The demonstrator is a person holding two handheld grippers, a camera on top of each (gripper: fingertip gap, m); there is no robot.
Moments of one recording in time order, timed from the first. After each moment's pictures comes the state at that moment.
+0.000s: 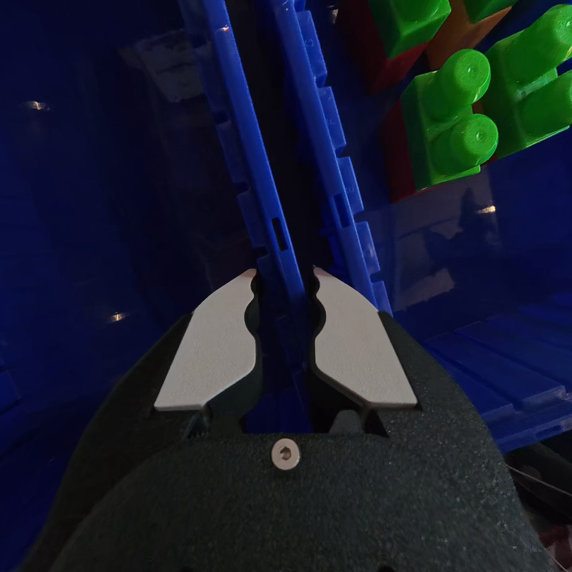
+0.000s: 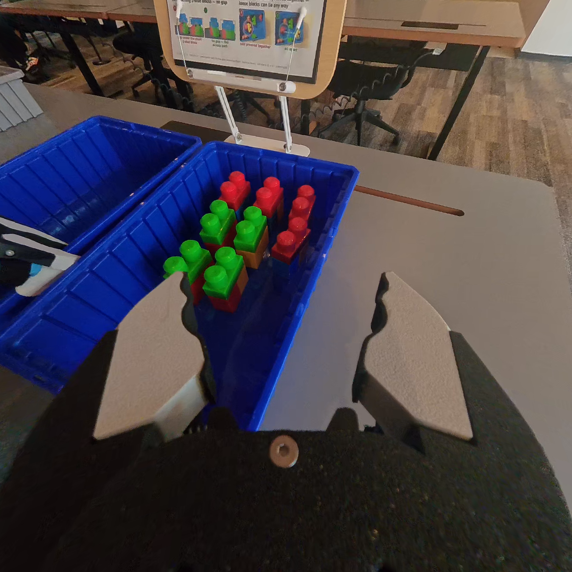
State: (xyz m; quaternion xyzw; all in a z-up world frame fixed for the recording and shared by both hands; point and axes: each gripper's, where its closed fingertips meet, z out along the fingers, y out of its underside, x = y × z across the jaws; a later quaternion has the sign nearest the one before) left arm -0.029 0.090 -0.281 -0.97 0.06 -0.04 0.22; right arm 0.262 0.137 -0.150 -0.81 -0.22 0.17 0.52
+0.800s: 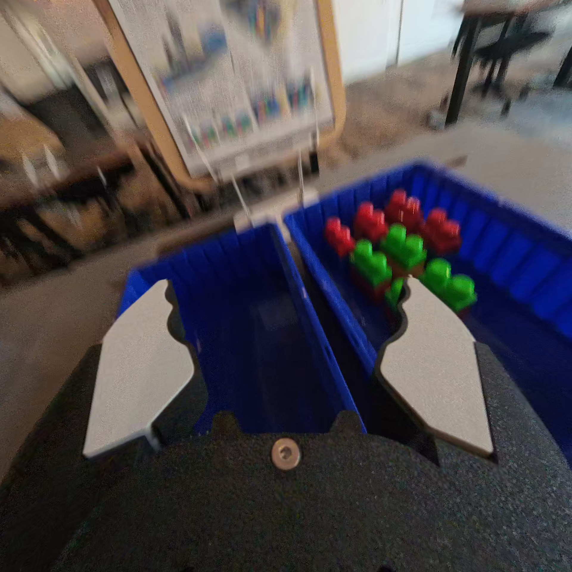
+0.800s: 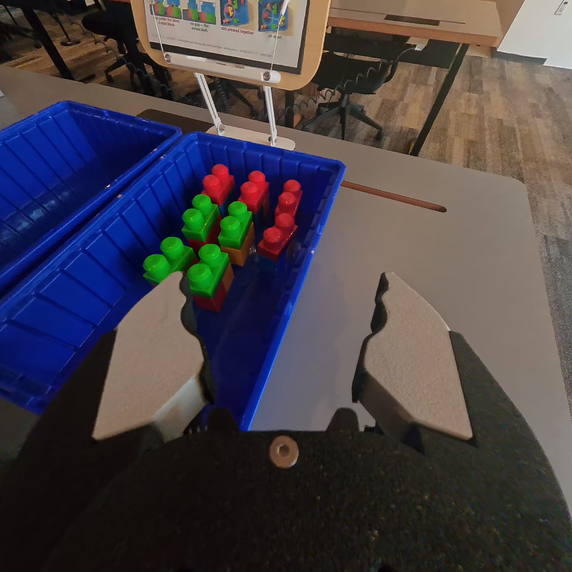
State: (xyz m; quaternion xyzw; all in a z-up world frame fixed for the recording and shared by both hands) left arm -0.042 0.106 -0.112 -0.78 0.12 0.06 0.60; right arm 0.266 0.143 -0.156 -0.81 -0.22 0.14 0.52
